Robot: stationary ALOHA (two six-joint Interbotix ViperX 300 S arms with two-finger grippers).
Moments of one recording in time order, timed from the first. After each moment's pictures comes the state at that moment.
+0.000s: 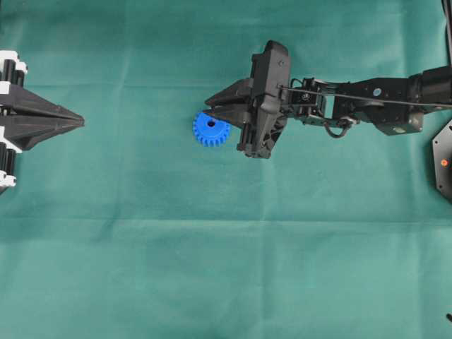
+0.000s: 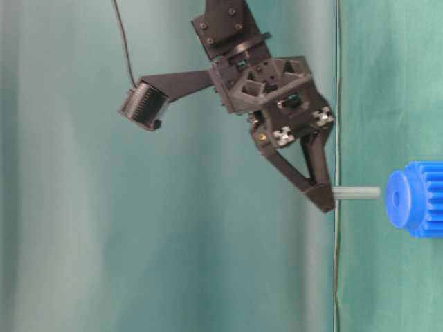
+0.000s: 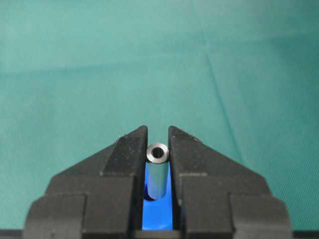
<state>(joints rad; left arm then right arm) 0.00 -0.96 1.18 0.02 -0.22 0.00 -0.13 0.15 0.68 0.07 -0.42 -0.04</state>
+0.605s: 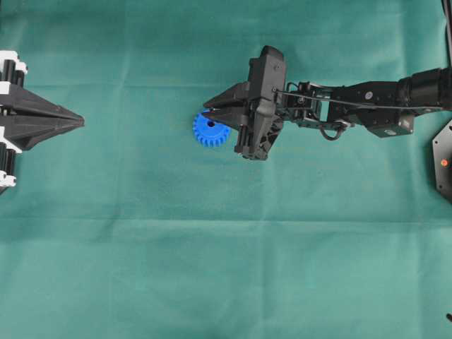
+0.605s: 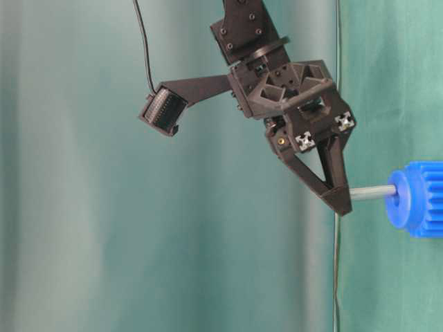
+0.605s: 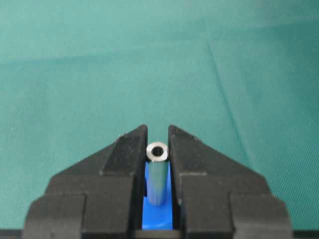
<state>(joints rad) 0.00 -0.96 1.18 0.02 -0.22 0.00 -0.13 0.19 0.68 0.07 -0.46 -0.04</state>
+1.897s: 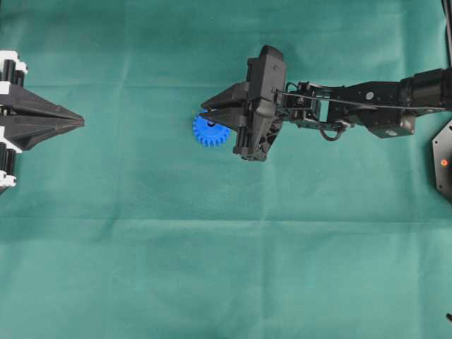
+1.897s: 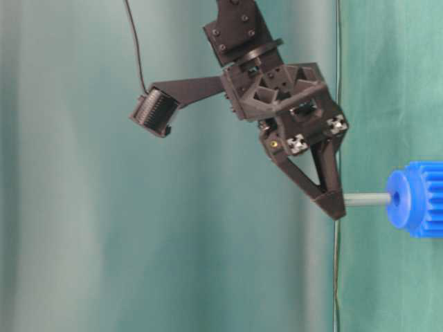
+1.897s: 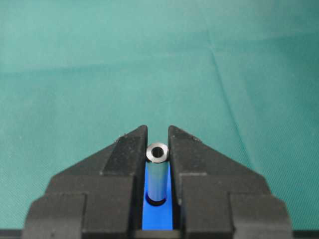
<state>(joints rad) 0.00 -0.96 1.18 0.02 -0.22 0.00 -0.12 0.18 0.67 0.07 -0.45 -0.04</state>
